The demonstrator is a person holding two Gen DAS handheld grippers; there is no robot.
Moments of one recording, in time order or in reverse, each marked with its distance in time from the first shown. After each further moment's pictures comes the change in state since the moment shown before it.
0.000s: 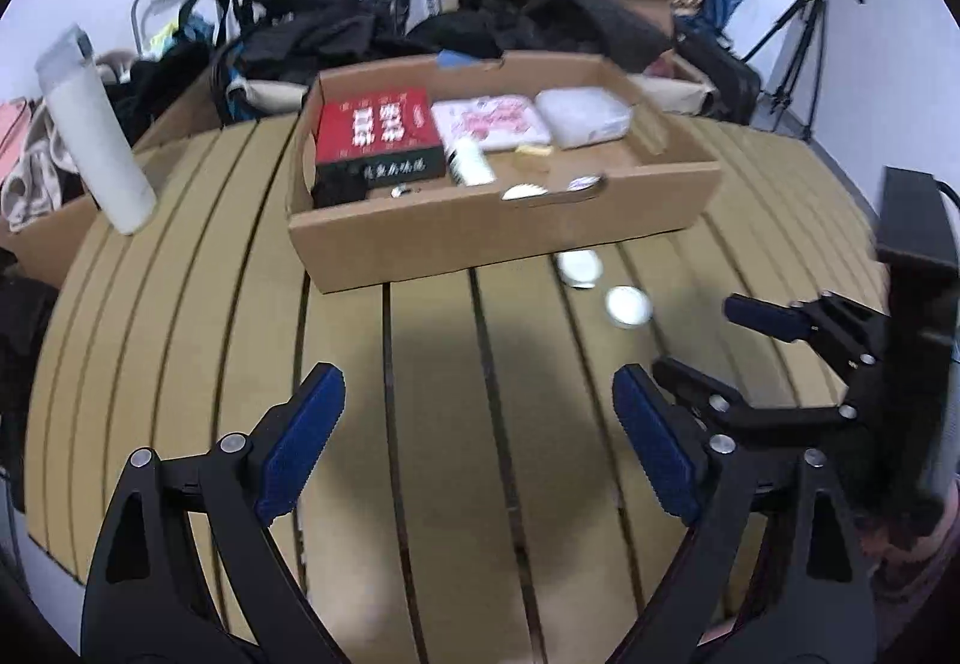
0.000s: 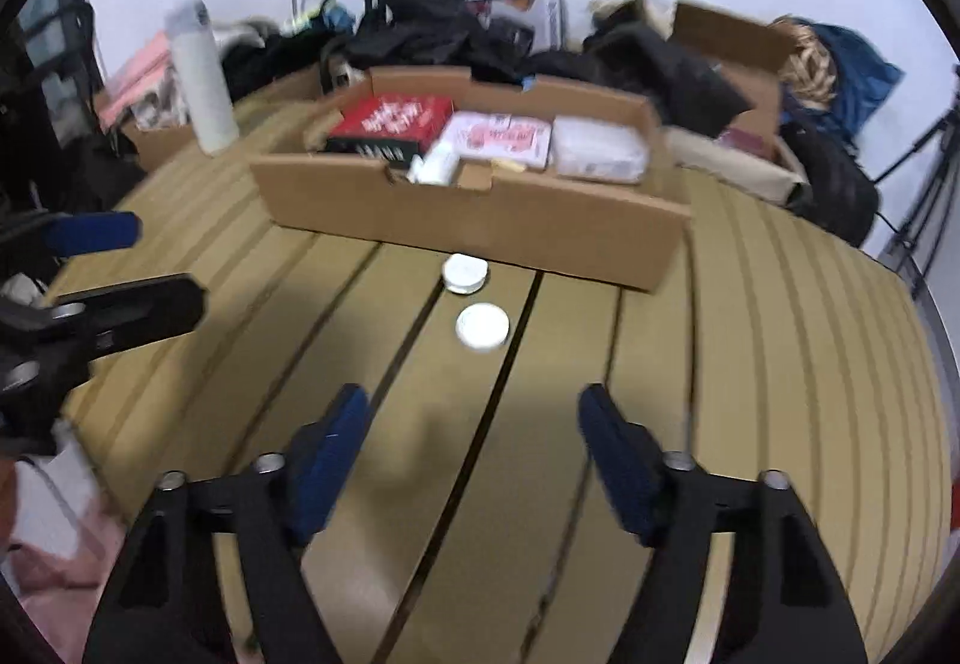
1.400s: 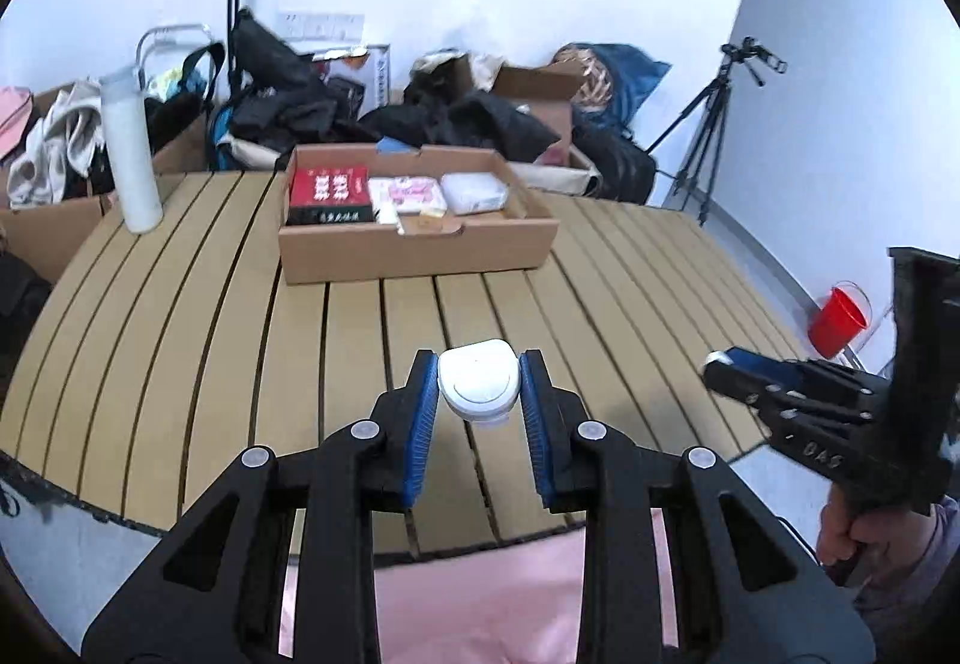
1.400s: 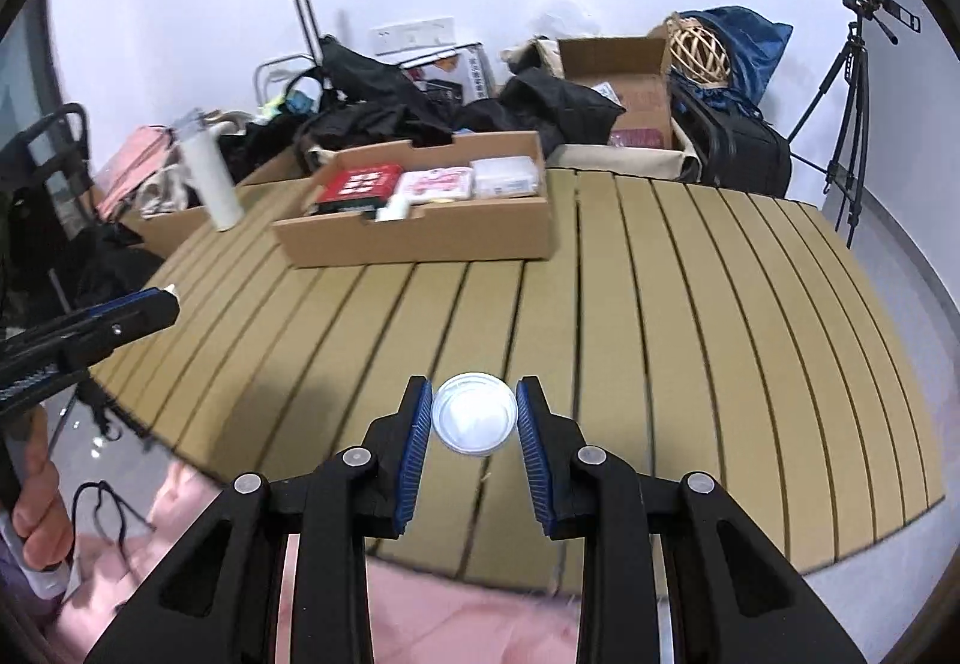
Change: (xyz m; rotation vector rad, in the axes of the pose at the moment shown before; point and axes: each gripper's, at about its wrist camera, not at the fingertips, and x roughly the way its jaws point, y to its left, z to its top) left arm -0.164 -0.030 -0.083 -0.029 -0.252 -0.198; right arm -0.181 -0.018 -0.085 0.203 -0.166 0.002
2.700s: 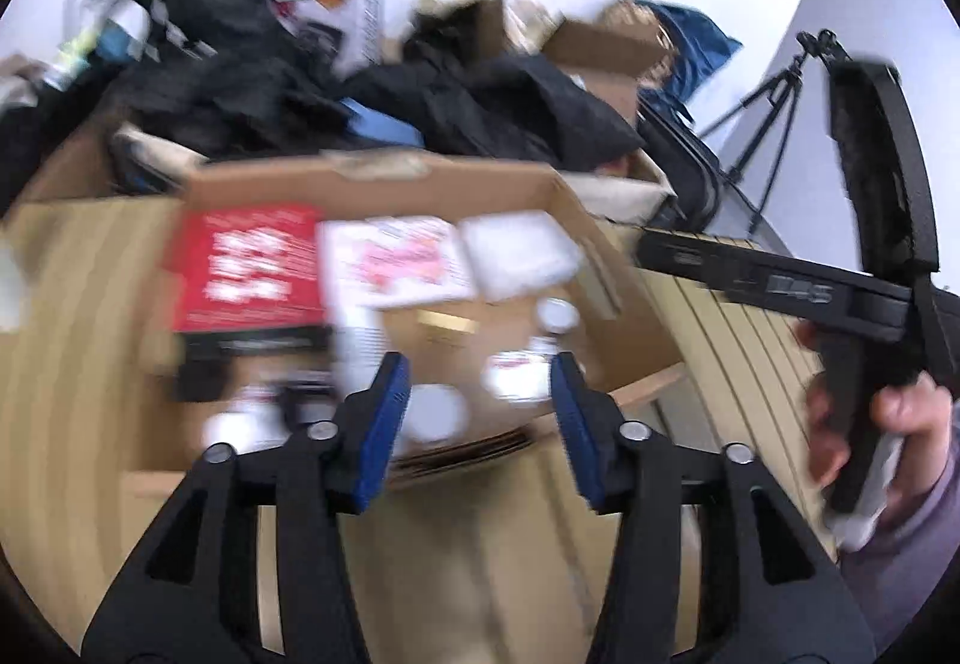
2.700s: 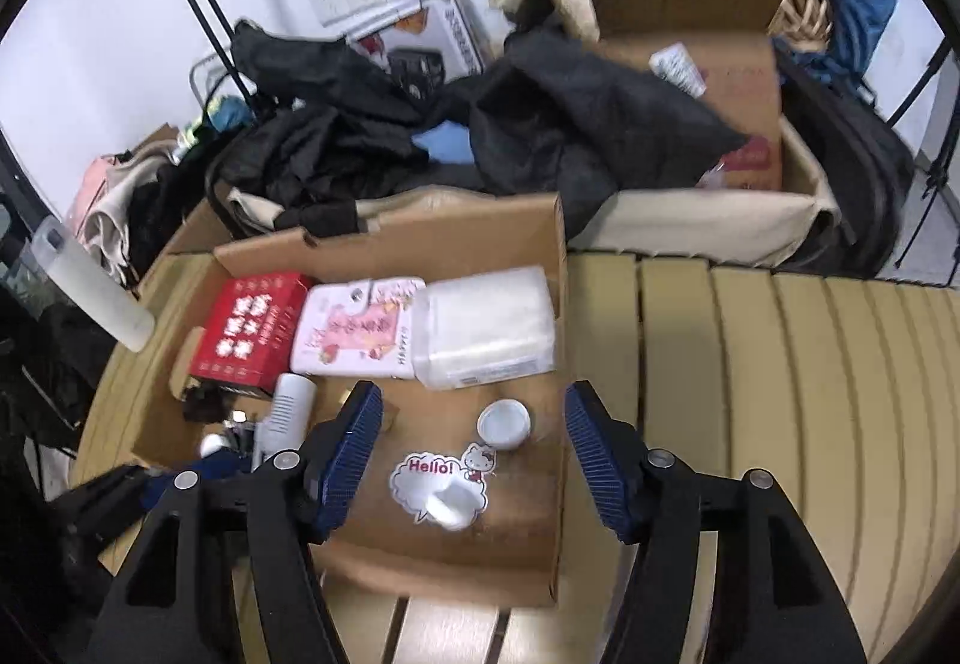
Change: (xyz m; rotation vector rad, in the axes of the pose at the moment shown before) left arm 0.227 0.069 0.140 -0.058 0.140 0.013; right arm 0.252 -0.071 0.218 0.077 0.153 0.077
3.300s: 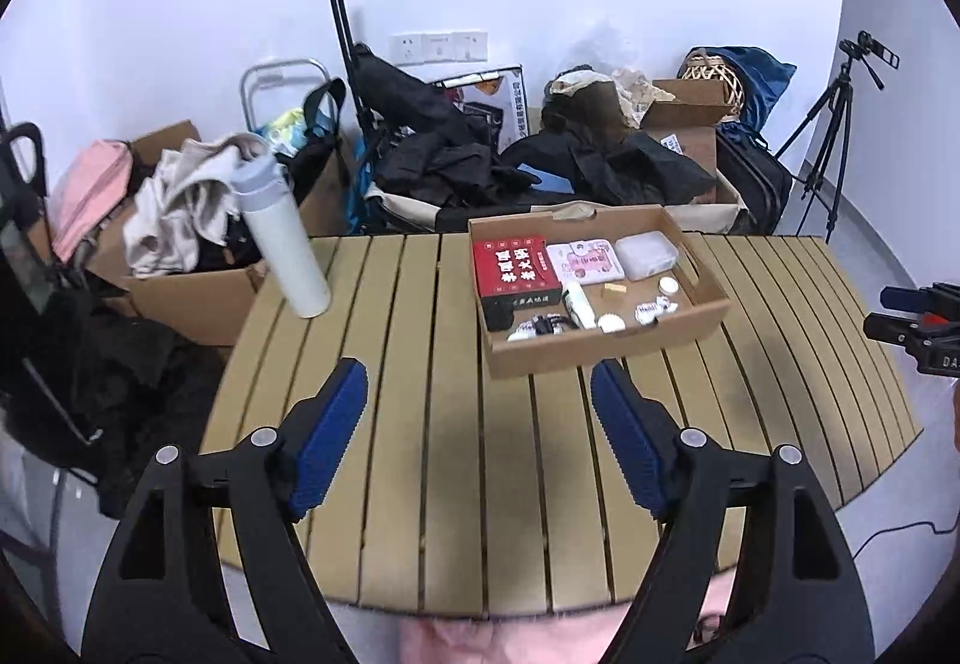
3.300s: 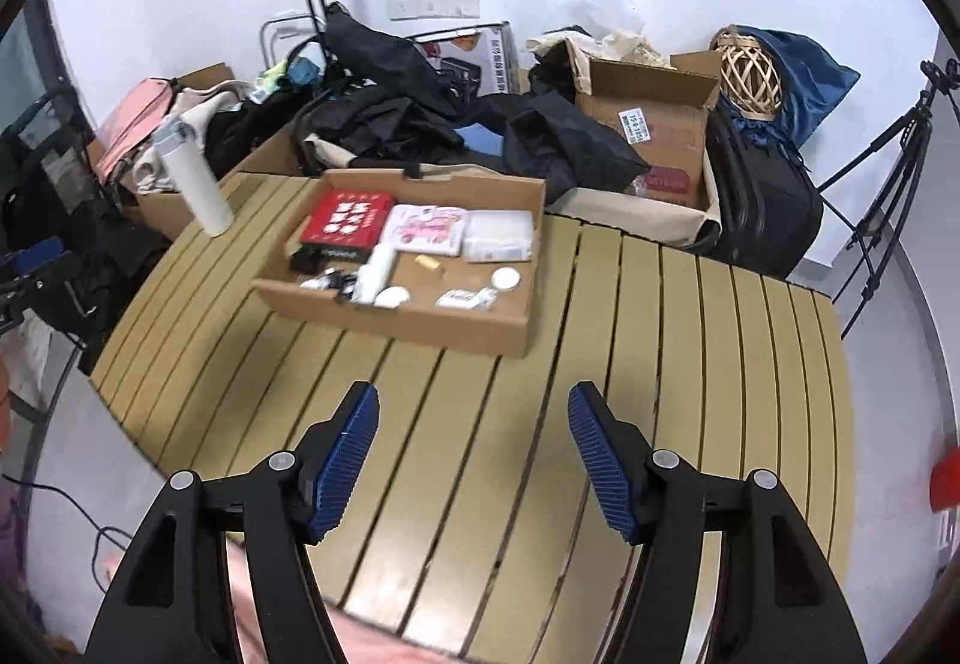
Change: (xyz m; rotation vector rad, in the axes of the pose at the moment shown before) left arm -0.256 0.016 -0.044 0.060 -0.071 0.330; right arm -0.216 0.061 -0.093 -0.189 0.029 -0.085
